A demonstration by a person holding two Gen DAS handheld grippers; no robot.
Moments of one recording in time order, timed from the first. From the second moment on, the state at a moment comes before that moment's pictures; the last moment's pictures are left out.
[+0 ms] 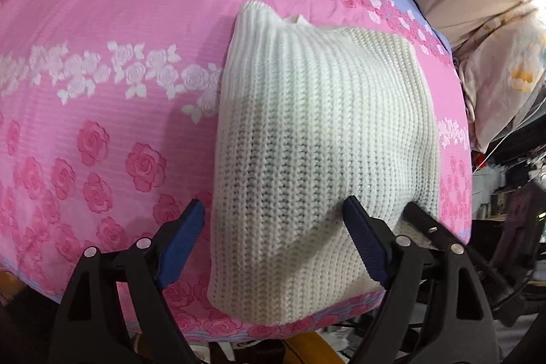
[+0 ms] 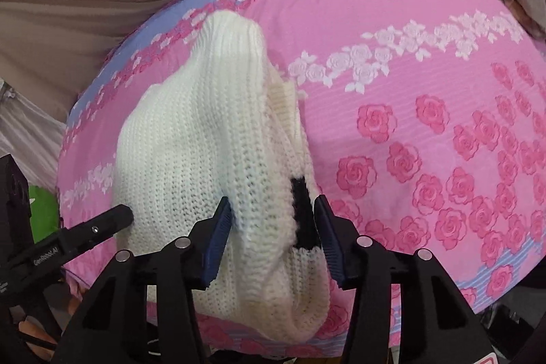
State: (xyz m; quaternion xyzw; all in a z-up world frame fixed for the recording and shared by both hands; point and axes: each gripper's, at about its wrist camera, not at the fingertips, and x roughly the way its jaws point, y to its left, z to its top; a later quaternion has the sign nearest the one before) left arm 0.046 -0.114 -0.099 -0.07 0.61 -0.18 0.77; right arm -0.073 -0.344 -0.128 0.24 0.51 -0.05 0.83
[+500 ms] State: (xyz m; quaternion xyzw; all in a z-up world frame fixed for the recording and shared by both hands) left arm 0.024 -0.129 -0.088 0.00 0.59 -0.18 0.79; right arm -0.051 -0.343 -0.087 0.18 0.47 -0.02 0.87
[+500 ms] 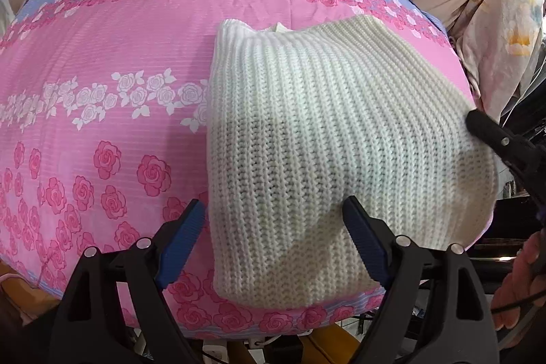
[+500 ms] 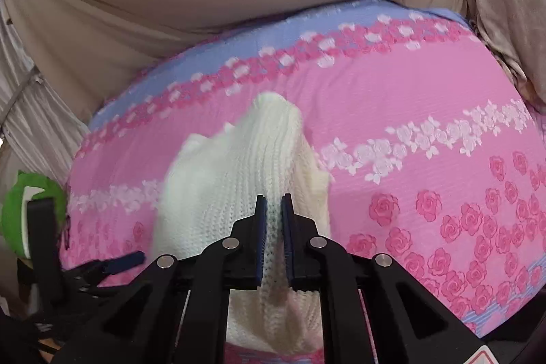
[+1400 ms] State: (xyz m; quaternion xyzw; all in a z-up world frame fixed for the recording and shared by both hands) left arm 0.077 -0.124 -0.136 -0.16 0.65 -0.22 0.71; right arm -0.037 -0.369 -0.187 0.41 0.51 0.04 0.76
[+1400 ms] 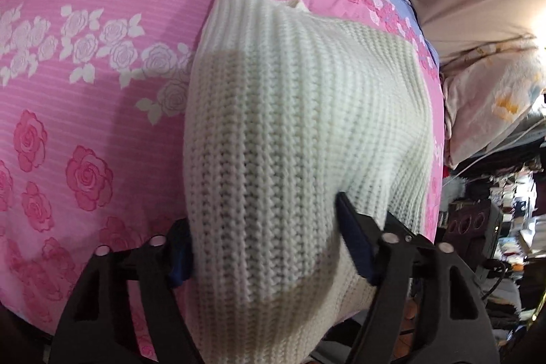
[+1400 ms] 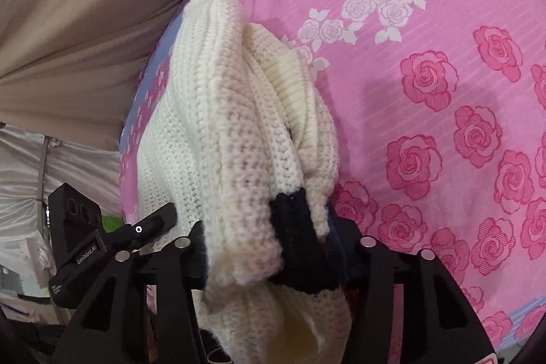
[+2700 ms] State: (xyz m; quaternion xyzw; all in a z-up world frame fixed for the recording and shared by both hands) left arm 0.067 -0.056 0.101 -0.02 0.44 -0.29 0.85; right arm -0.054 -0.257 0.038 0.25 0.31 0.08 0.92
